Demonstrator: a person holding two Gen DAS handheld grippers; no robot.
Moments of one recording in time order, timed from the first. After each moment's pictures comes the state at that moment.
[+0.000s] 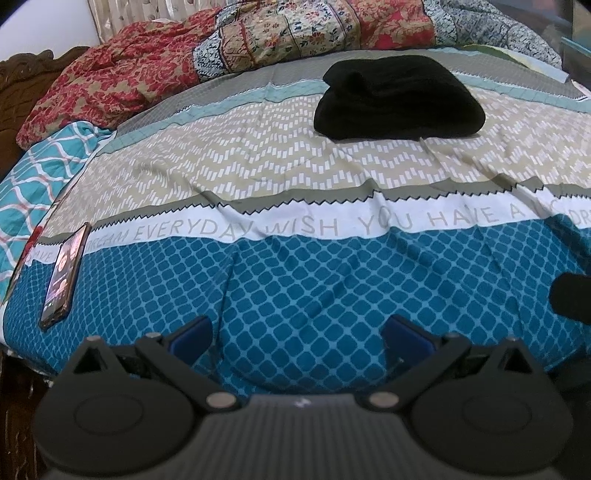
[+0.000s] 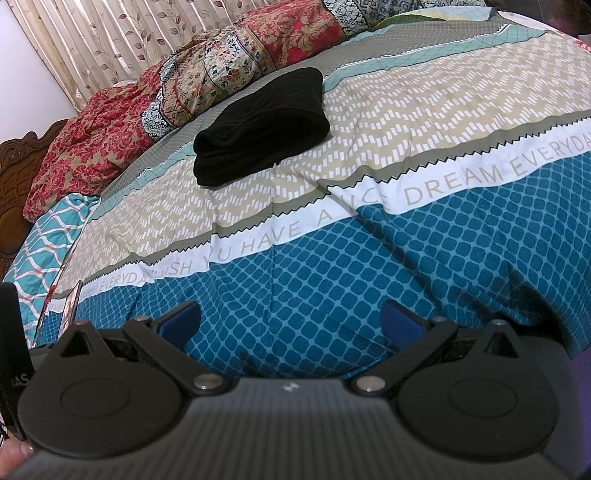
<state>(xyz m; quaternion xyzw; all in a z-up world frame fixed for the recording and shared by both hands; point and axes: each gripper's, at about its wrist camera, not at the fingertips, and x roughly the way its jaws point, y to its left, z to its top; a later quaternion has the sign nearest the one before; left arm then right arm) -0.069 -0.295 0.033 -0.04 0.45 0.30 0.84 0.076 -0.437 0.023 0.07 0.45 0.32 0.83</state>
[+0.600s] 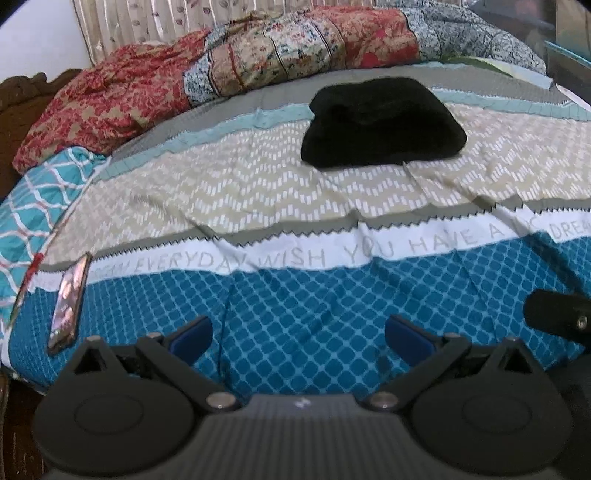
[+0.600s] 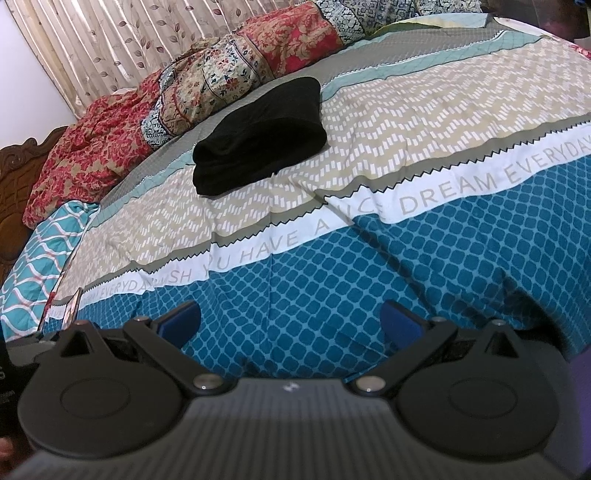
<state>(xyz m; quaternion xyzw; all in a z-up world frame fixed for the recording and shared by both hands) -0.063 -0.303 0.054 -0.02 0.43 0.29 0.86 0.078 -0.443 0.026 0.08 0.44 0.31 0.84</state>
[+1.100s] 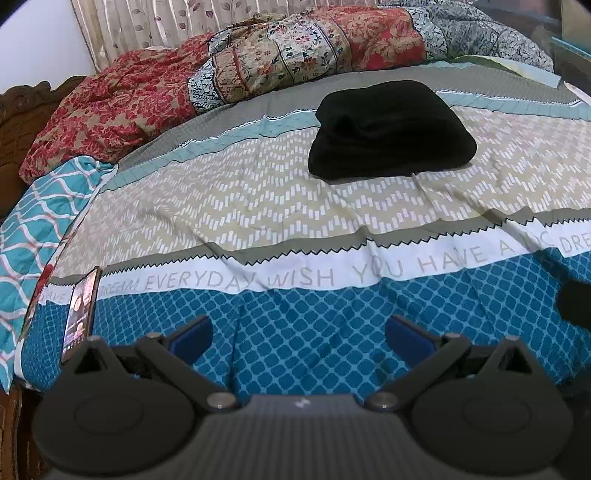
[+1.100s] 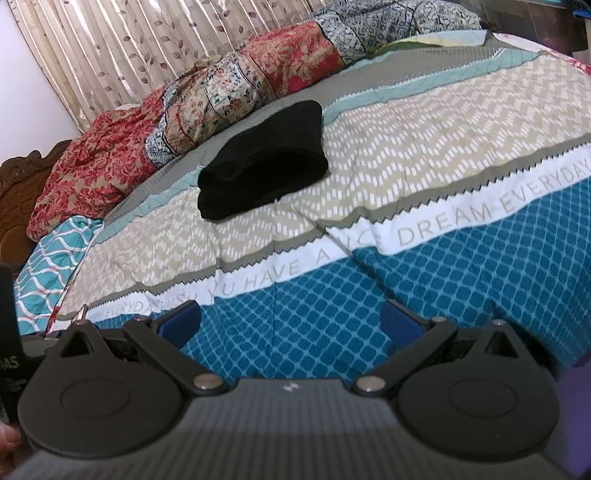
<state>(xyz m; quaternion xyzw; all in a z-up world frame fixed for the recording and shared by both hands) -0.046 -0.299 0.063 -0.01 0.44 0.30 0.85 0.089 -0.450 0.042 0.09 0.41 0.32 0.85</state>
